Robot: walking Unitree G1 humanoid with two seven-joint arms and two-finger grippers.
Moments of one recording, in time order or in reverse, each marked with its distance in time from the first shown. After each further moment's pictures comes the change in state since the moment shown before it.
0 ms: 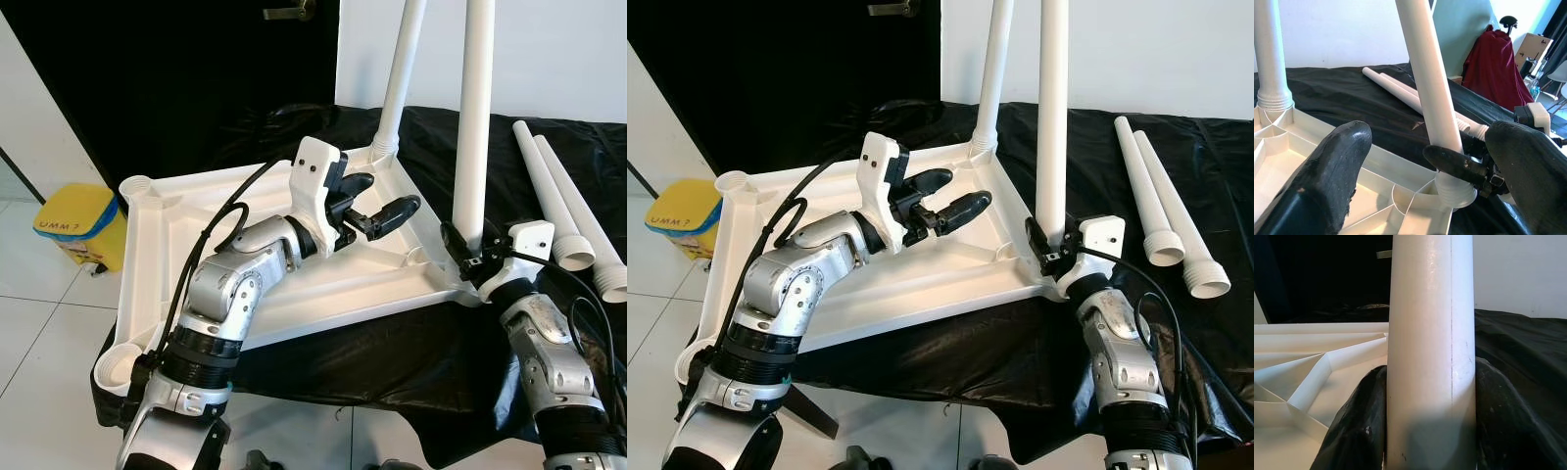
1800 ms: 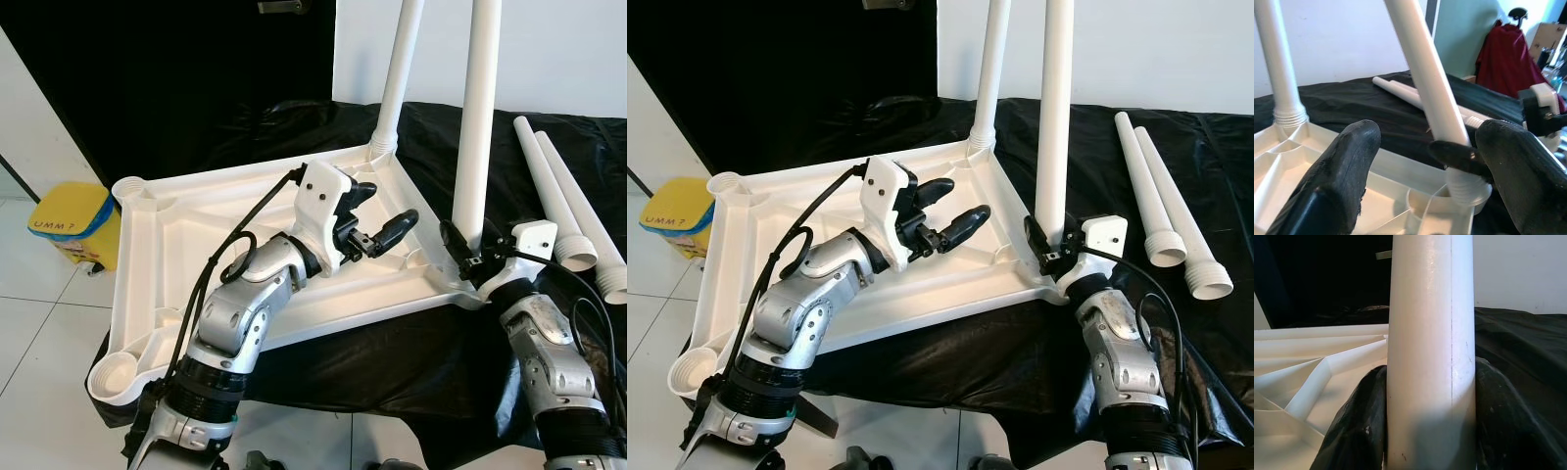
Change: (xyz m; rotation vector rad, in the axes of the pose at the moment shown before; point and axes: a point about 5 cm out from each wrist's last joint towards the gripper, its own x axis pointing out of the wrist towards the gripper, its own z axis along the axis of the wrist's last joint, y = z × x) left arm -0.002 -0.018 -0.012 0.122 -0.066 0.025; right arm 0.000 0.002 0.002 0.029 -0.013 0.012
